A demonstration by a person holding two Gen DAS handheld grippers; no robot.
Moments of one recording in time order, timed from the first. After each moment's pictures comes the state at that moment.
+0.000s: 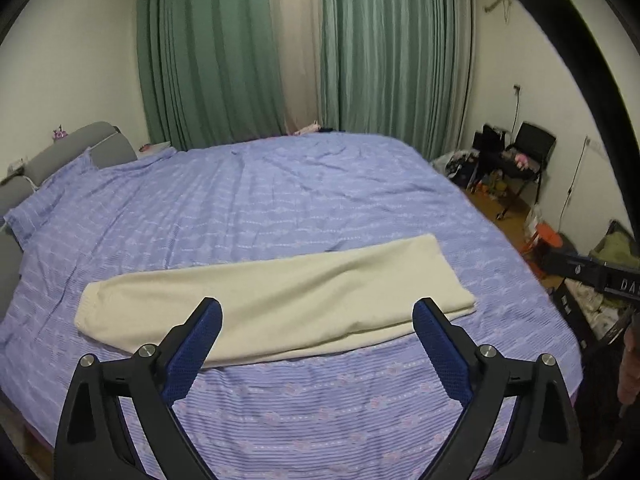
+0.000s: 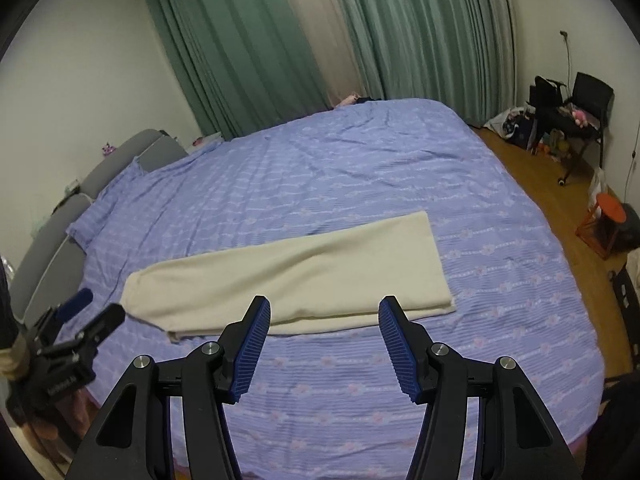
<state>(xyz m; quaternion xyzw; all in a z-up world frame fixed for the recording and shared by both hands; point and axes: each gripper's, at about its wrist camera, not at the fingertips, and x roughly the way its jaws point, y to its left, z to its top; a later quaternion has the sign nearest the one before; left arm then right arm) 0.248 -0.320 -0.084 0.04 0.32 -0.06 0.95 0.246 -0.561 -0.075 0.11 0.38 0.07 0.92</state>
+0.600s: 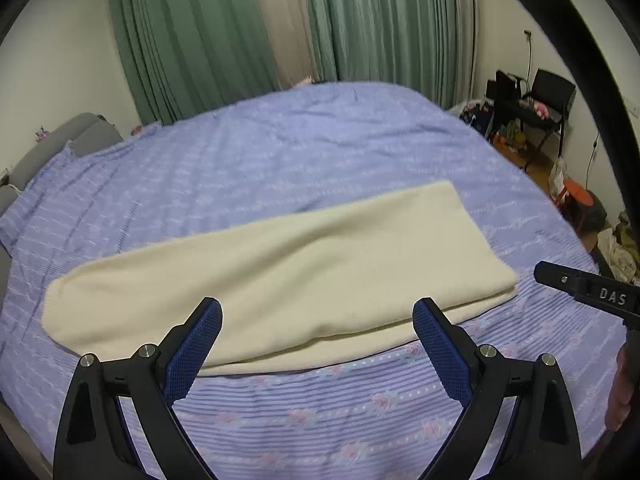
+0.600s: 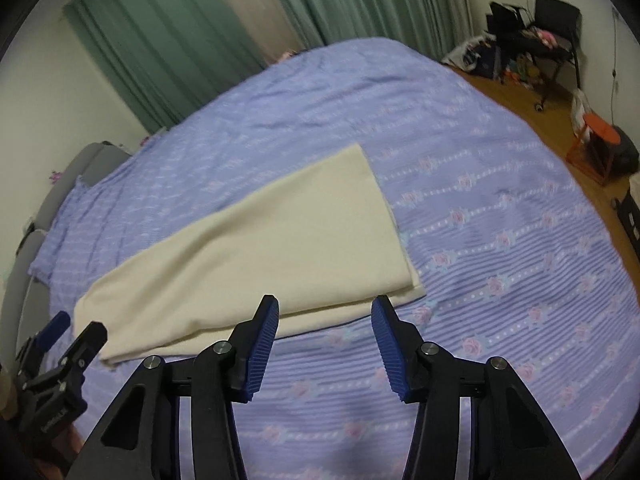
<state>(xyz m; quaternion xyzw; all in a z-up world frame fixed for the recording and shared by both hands) 0.357 -0.421 -0.218 0.09 0.38 -0.04 0.92 0.351 -0.647 -0.246 0.18 0.45 0.01 0.88</state>
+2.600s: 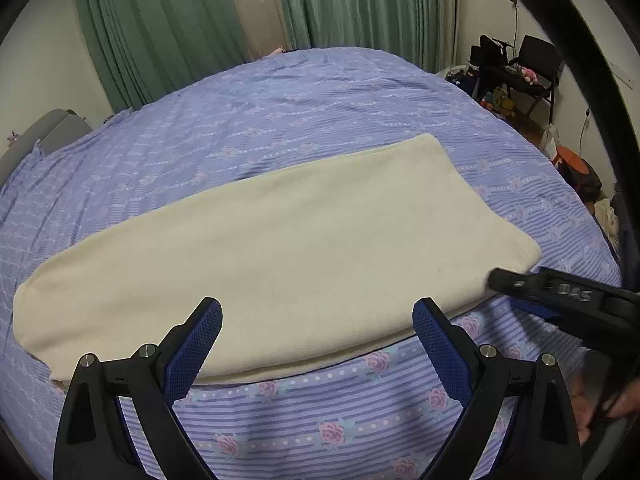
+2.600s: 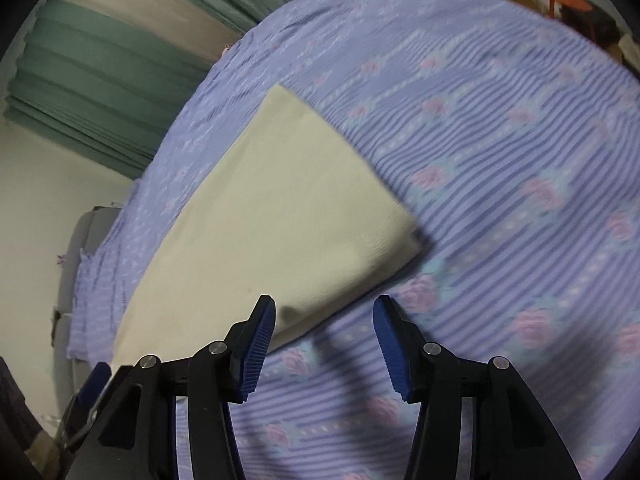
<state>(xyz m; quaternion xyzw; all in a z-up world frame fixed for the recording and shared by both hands) 0.383 -0.472 -0.278 0.10 0.42 -0.07 0.90 0.374 -0.693 -0.358 0.37 0.46 0.00 0.81</state>
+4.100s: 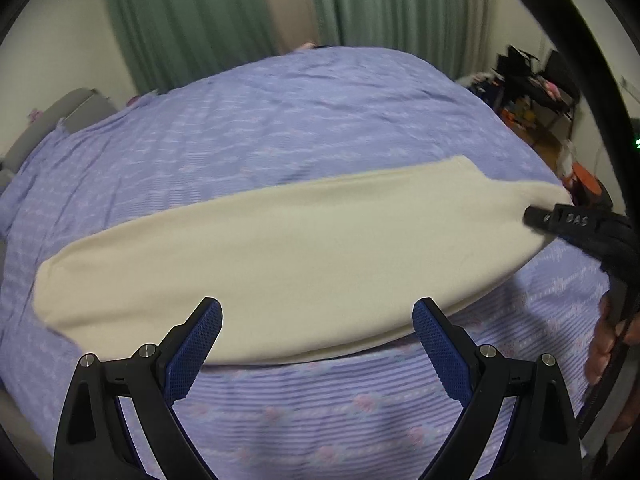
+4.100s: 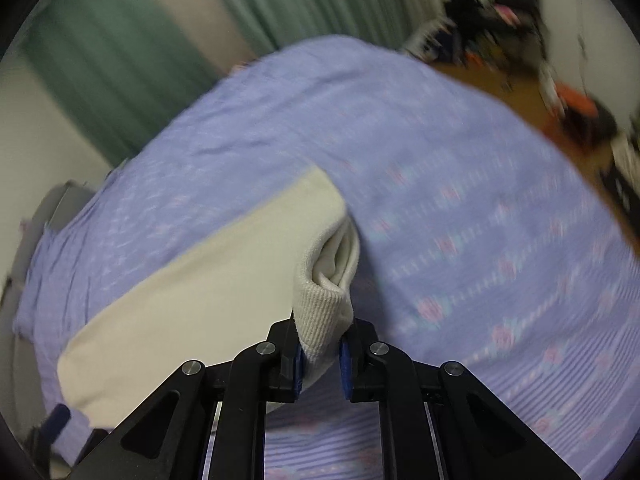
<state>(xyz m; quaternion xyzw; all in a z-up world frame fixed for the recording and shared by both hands) 0.365 -0.425 -0.222 0.07 0.43 -0.02 0.90 0.409 -0.669 -0.249 0.21 0.43 -0.05 0.88</state>
